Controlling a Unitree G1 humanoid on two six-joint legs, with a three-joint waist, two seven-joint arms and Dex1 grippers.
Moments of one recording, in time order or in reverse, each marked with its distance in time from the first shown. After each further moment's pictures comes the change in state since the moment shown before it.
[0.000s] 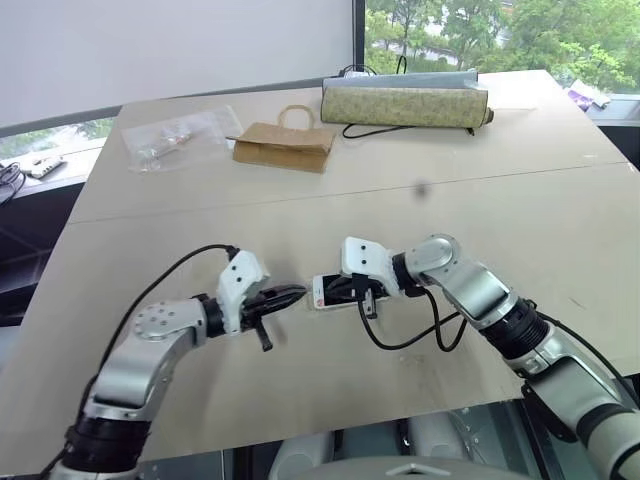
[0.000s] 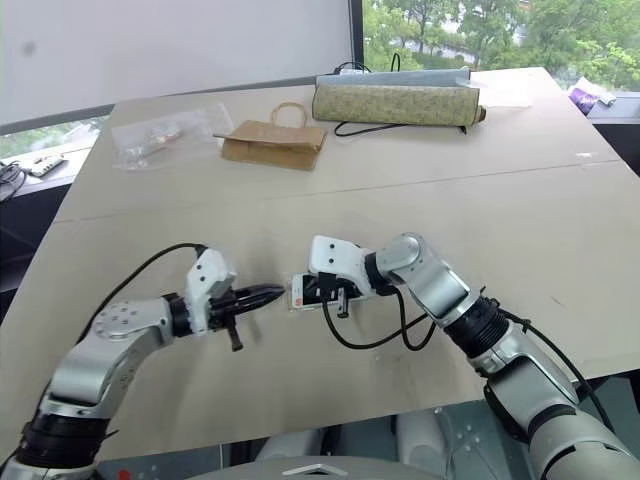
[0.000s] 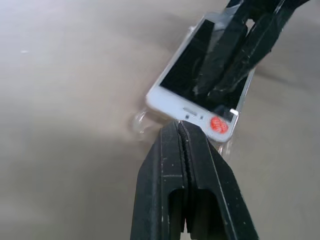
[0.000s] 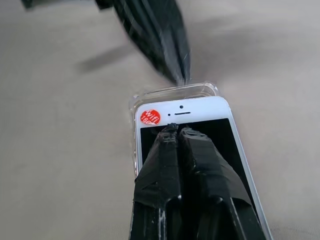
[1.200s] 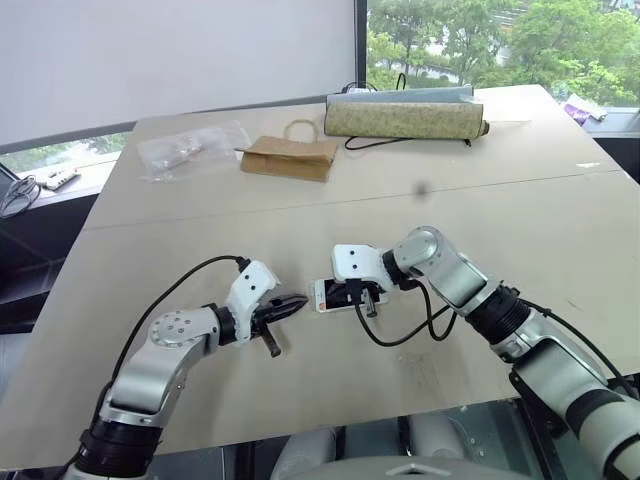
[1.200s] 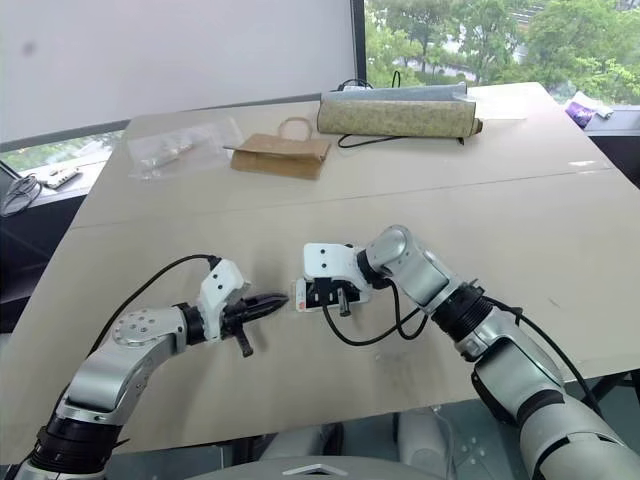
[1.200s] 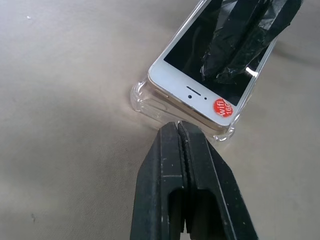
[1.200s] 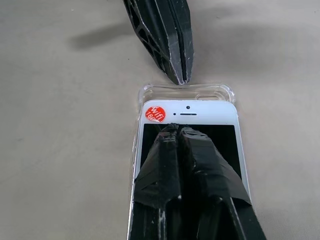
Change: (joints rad) left arm -0.005 -0.055 -0.094 0.024 0.092 0.020 0.085; right arm -0.077 0.051 0.057 0.199 -0.124 -0.132 0.113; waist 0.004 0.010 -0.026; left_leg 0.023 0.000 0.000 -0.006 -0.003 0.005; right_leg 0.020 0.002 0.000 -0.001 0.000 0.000
